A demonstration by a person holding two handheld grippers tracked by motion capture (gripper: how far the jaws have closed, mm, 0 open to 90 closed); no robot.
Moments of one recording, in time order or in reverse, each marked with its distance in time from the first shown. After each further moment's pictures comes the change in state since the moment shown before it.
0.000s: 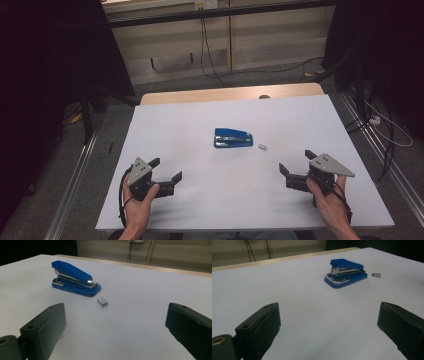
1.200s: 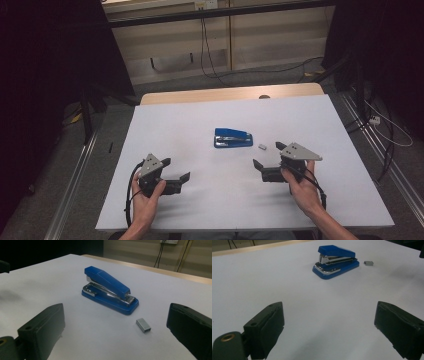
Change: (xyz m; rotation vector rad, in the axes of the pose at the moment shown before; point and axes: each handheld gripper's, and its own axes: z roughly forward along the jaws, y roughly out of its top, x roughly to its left) left arm -0.005 0.005 0.022 0.090 -0.084 0.019; right arm 0.036 0.022 0.051 0.002 0.188 -0.064
